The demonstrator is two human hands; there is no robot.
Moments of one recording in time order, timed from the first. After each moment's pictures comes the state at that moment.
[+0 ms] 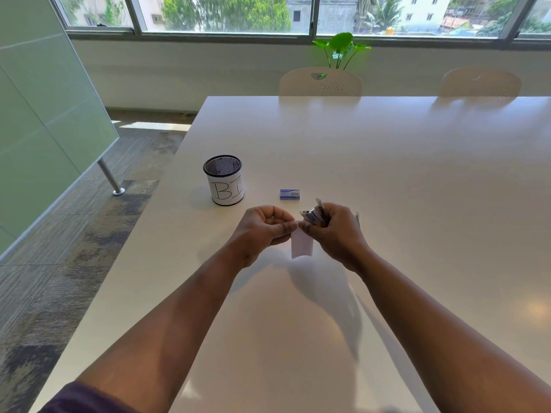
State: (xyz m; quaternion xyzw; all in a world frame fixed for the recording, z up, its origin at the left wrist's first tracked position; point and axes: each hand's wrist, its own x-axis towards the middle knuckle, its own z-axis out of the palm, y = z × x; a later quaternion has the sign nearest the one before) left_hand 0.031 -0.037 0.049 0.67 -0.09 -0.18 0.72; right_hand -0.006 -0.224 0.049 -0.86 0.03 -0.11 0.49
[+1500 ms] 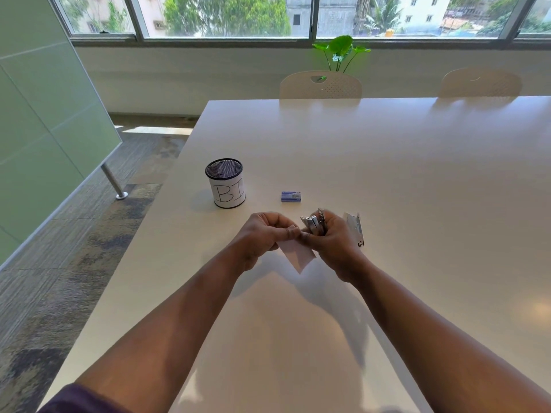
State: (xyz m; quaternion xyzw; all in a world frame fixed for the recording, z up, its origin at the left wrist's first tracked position) left_hand 0.027 -0.037 0.053 0.73 -0.08 -0.21 0.65; right_hand -0.014 -0.213 0.033 -0.74 0.01 -0.05 0.67
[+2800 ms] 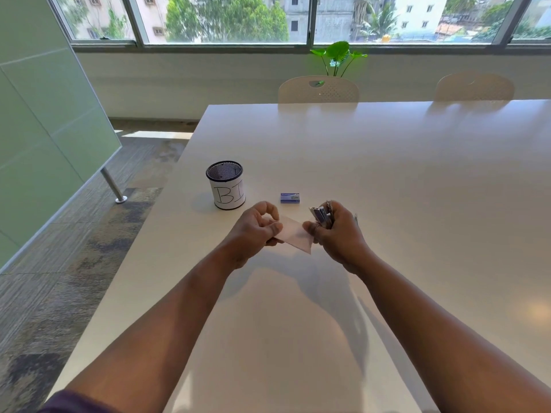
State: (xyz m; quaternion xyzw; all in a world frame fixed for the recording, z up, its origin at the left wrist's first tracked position) left_hand 0.027 -0.023 0.061 0.75 -0.12 -0.14 0.63; right_hand -0.012 -0.223 0.046 -0.83 0.07 -0.11 0.55
